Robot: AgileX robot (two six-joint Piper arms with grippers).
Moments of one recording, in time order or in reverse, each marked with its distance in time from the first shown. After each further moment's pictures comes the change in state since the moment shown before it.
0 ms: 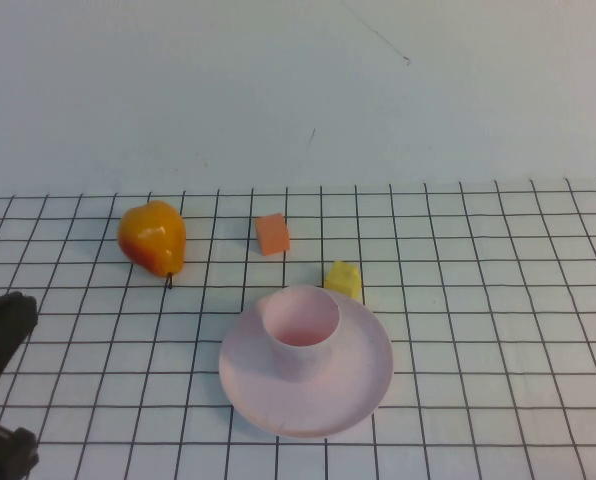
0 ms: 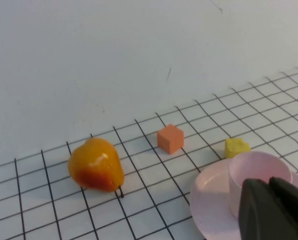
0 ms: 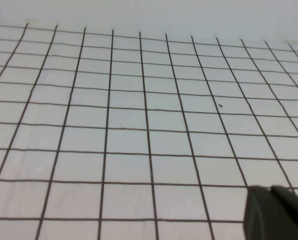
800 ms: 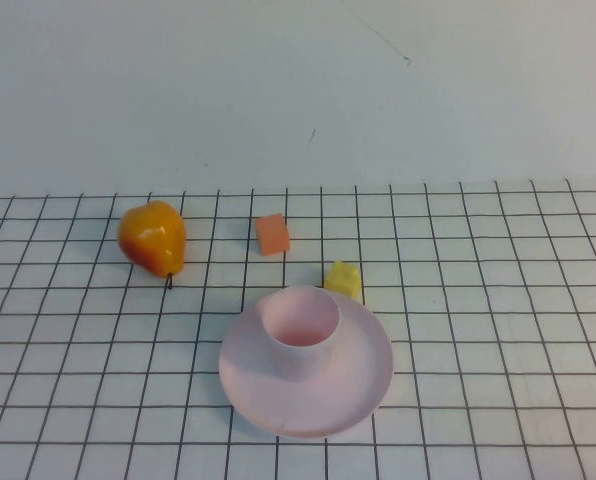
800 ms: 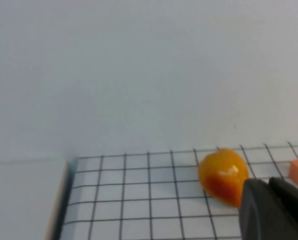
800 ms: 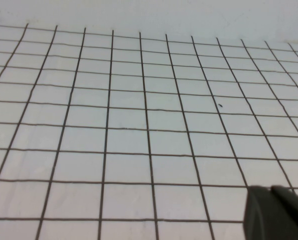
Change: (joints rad) right arm 0.000 0.000 0.000 0.000 0.000 0.000; left arm 0.197 -0.124 0.091 0.492 -0.004 -0.495
